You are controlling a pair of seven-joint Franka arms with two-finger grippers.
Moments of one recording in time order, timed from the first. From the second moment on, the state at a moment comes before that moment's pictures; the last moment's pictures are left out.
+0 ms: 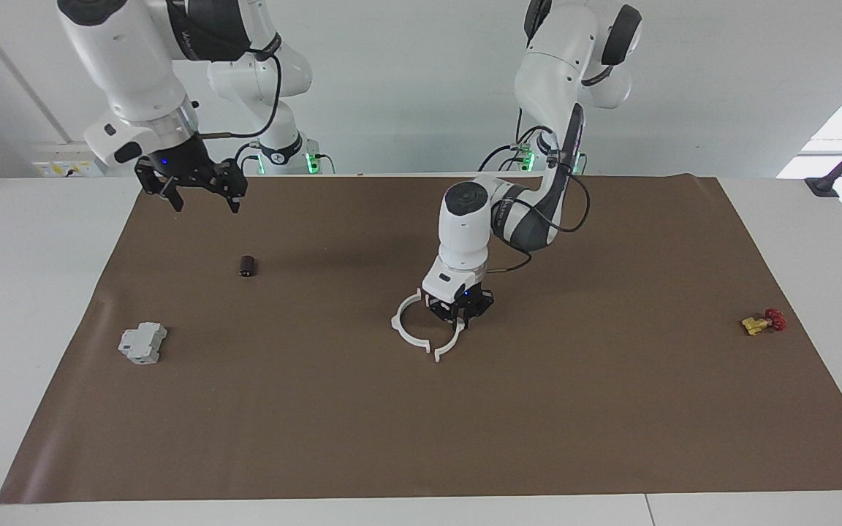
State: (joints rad) left arm -0.62 0.50 -0.02 -1.75 0.17 2.36 -0.78; right arm 0.06 -0.05 -0.03 -1.67 -0.02 1.57 0.08
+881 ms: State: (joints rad) left arm -0.65 0.47 -0.02 -1.79 0.17 2.37 -0.78; right arm 0.00 -0.06 -0.02 -1.67 -0.02 1.54 0.01
